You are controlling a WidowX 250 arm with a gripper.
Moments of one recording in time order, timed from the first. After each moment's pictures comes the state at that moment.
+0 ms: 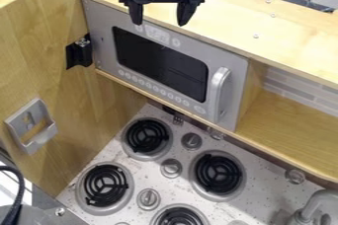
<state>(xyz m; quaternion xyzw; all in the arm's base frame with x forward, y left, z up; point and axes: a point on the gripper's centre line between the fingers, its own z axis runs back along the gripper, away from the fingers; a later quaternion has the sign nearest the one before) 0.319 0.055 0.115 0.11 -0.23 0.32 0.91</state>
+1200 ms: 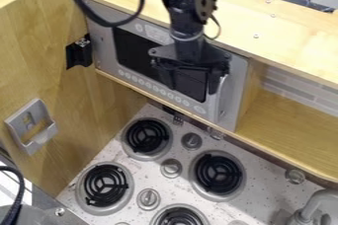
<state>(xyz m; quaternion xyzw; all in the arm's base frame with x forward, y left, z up) 0.316 -0.001 0.026 -0.01 -0.14 0.16 0.98</state>
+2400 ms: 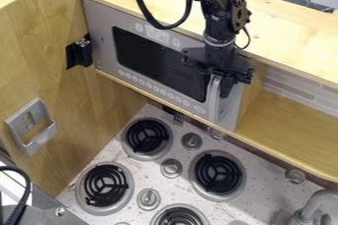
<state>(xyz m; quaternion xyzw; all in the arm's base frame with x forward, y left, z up) 0.352 -0.014 -0.006 0.02 -0.11 0.08 0.99</state>
